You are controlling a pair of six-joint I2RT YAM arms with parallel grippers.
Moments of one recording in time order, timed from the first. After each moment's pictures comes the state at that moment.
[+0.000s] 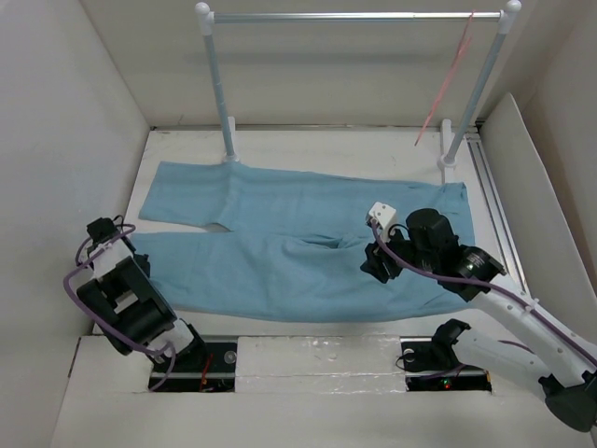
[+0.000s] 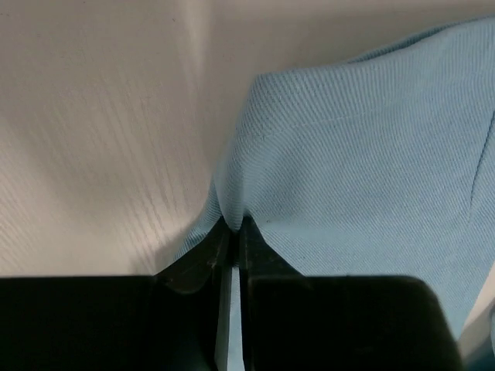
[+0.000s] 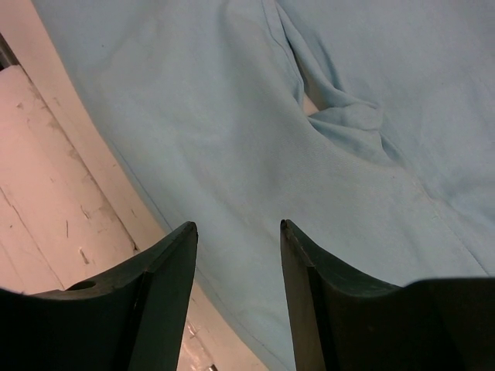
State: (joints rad) left arm 0.67 1.42 0.75 -0.59 -0.15 -0.76; right arm 0.68 0.86 0.84 -0.61 -0.27 -0.10
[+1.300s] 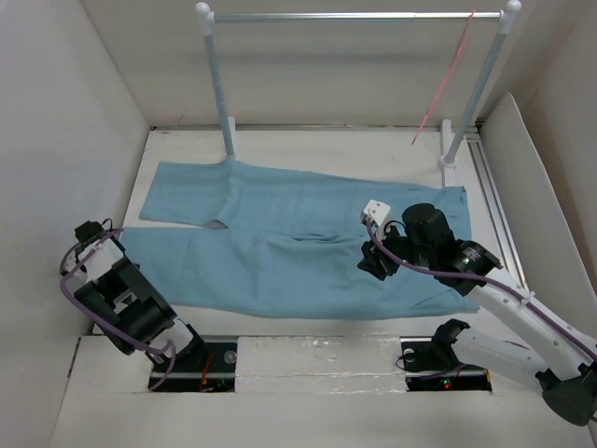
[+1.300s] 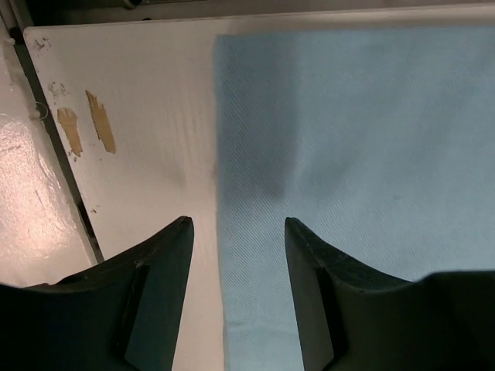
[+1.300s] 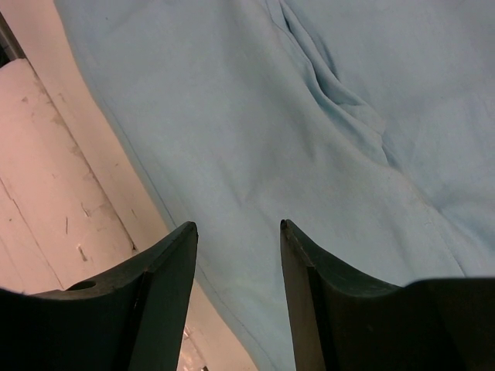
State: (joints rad) left arm 0.72 1.40 0.82 -0.74 -0.33 -0.73; right arm 0.67 0.90 0.88 -0.62 -0.31 -0.14
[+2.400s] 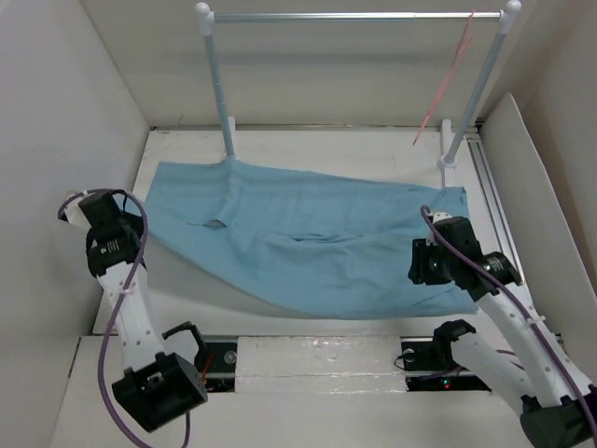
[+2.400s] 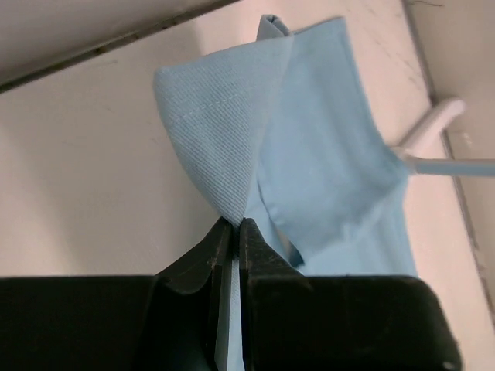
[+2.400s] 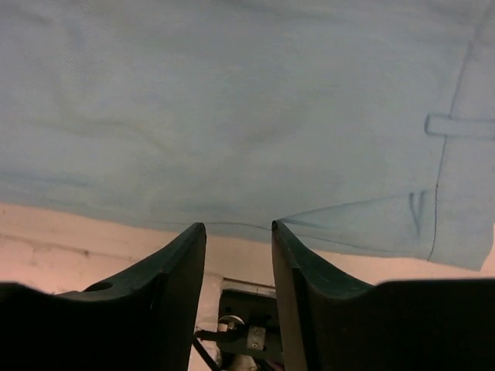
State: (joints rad) left arm 0.47 0.98 0.93 -0.60 -0.11 -0.72; right arm 0.38 0.75 0.79 -0.98 0.02 0.26
